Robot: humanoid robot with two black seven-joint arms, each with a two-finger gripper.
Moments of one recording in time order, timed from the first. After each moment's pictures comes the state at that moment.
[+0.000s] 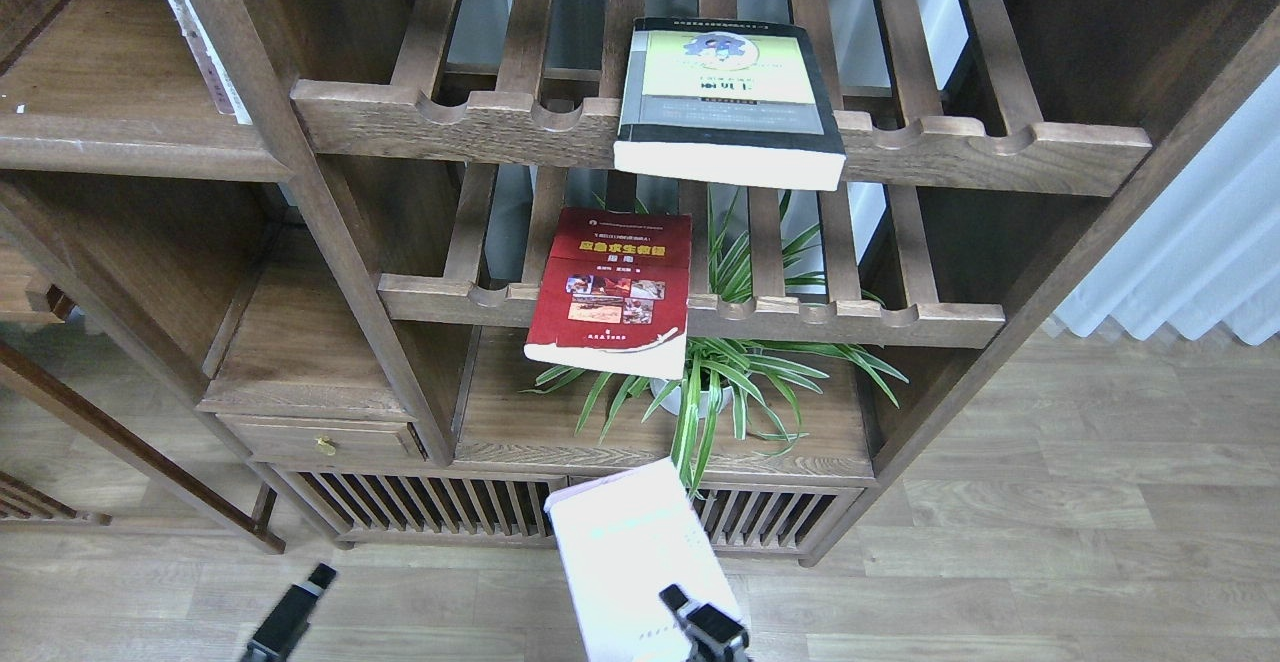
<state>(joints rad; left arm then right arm) 0.26 0.29 -0.77 -1.03 -0.13 -0.49 -0.19 -0.31 0.01 0.74 1.00 0.16 0.58 0.01</state>
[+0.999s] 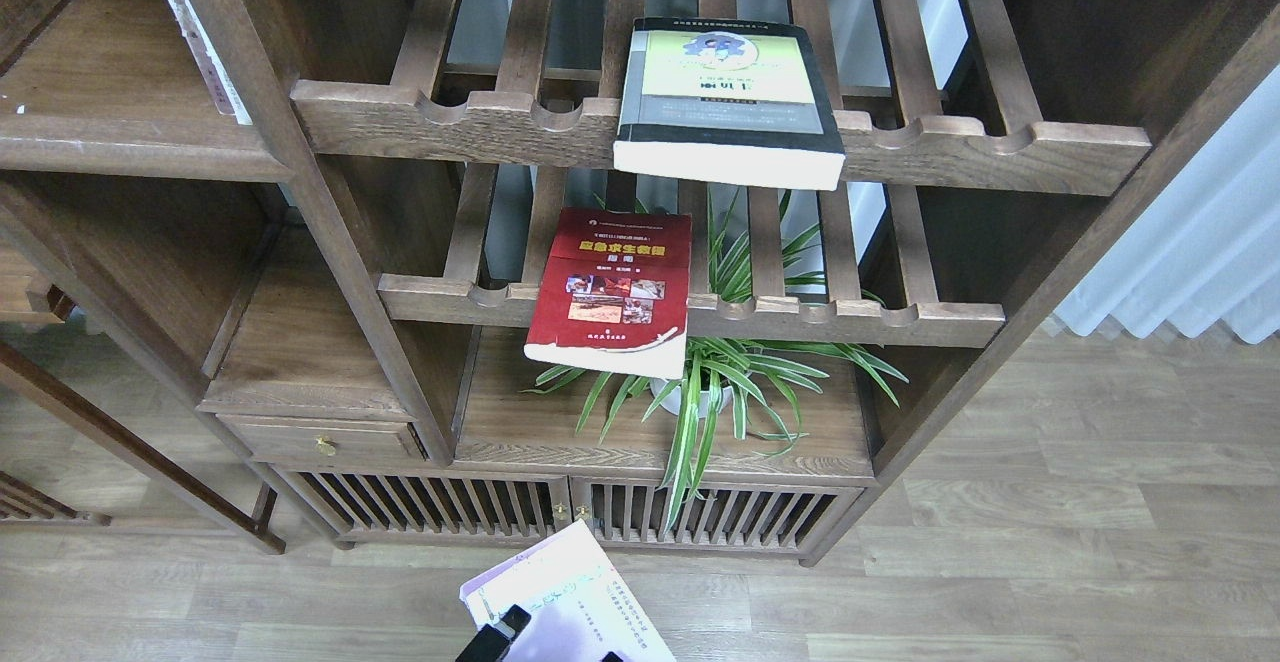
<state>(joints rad) 0.22 0.08 -0.62 -0.98 -0.13 -0.49 -0.20 -0.31 0.01 0.65 1.00 0.16 0.58 -0.03</state>
